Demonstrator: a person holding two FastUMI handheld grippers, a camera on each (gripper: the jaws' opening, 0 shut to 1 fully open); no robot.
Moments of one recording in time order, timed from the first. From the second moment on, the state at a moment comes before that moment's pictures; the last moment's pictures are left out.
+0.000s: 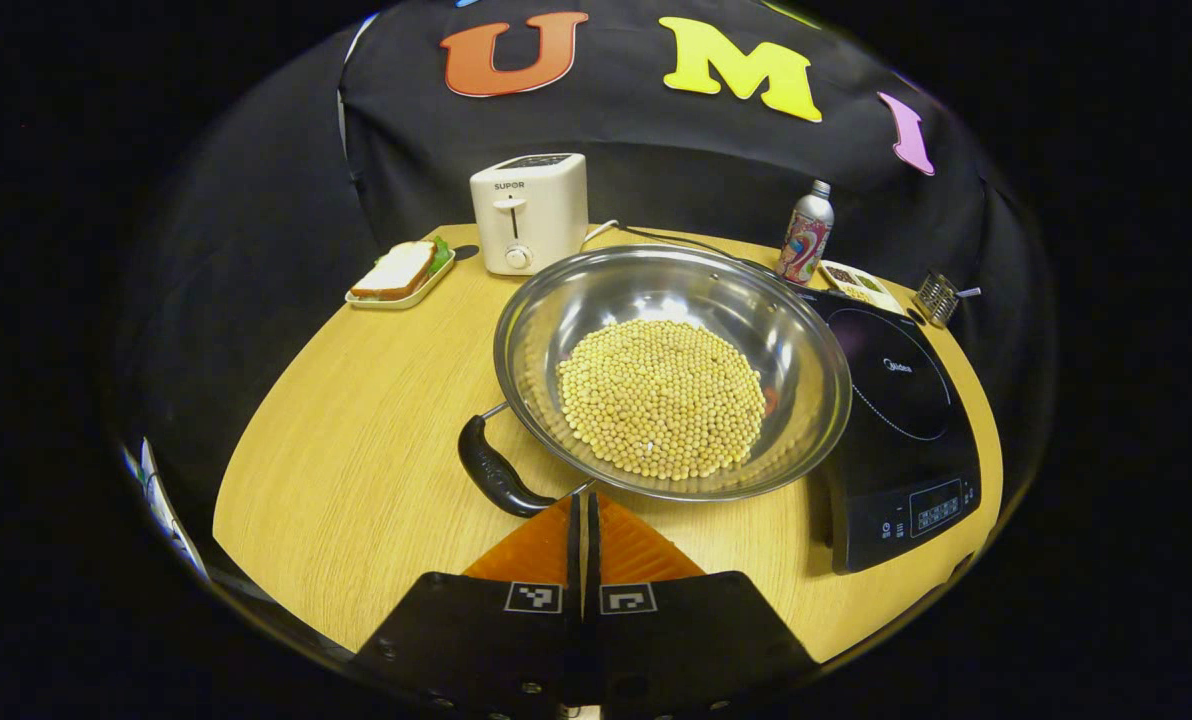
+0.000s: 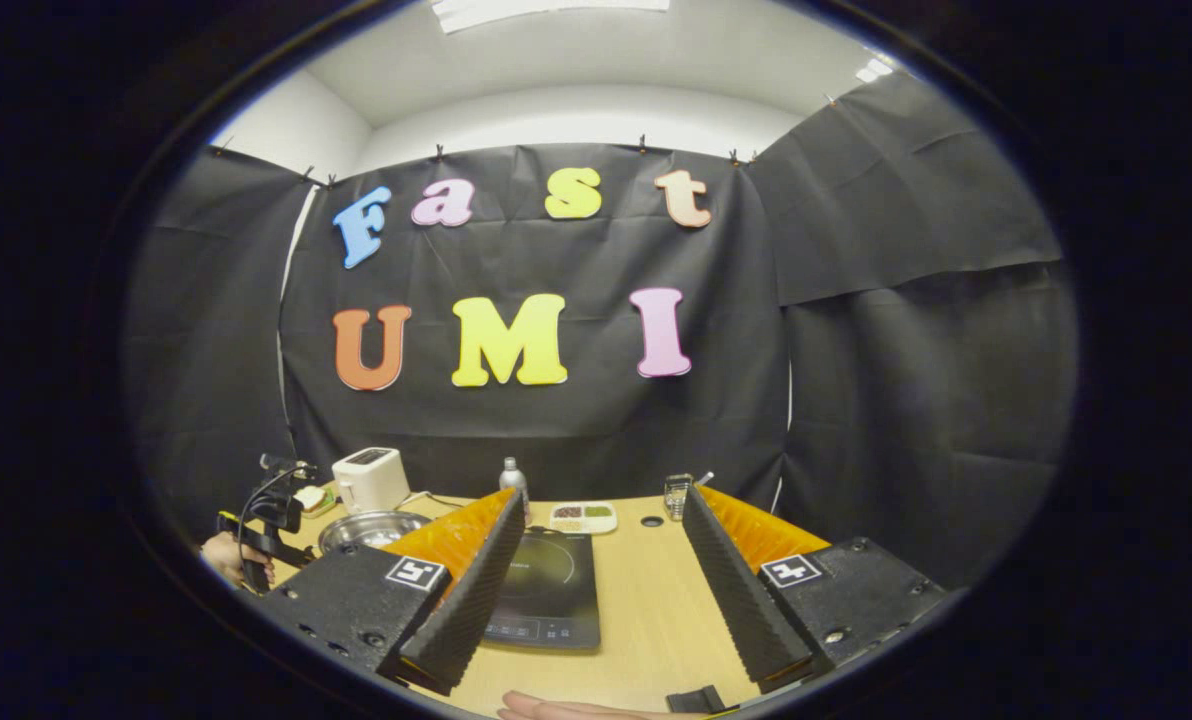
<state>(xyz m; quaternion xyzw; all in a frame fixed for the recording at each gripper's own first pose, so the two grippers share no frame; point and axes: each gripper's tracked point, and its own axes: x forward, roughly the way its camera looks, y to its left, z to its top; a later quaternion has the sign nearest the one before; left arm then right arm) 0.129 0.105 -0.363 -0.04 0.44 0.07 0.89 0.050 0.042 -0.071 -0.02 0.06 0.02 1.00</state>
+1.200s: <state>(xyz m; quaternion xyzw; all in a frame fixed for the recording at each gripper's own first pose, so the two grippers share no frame) 0.190 0.195 -0.389 -0.07 0.46 0.13 0.87 0.117 0.063 -0.095 -0.04 0.08 0.00 1.00</state>
